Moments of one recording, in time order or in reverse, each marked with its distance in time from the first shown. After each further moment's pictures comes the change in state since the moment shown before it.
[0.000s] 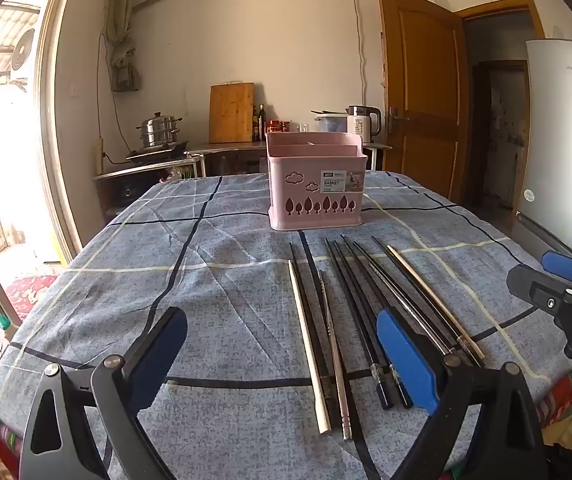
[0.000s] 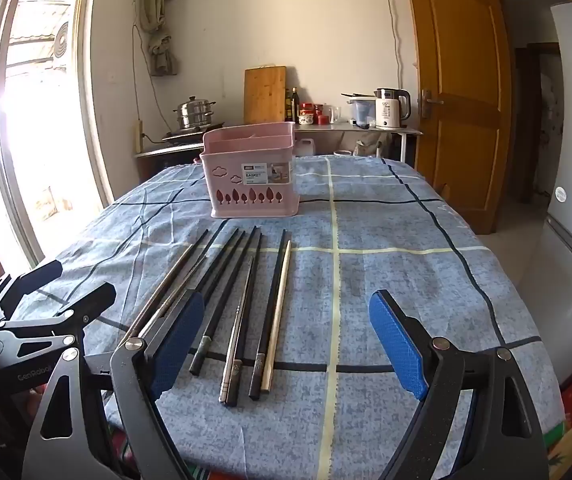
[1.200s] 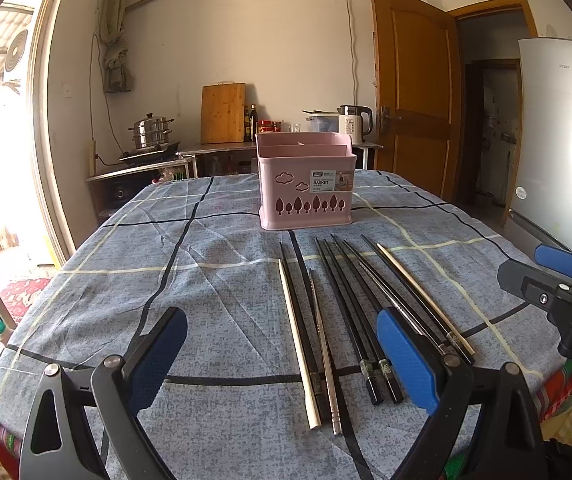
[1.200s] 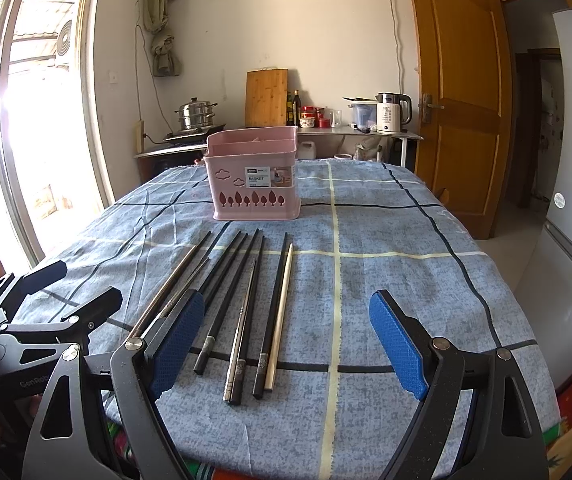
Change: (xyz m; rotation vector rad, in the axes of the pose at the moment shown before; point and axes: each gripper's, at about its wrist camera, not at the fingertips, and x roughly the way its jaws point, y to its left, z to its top) left arm -0.006 -0.006 0.002 0.024 0.013 -0.018; right arm -0.005 0.002 0.001 -0.015 -0.011 -0.004
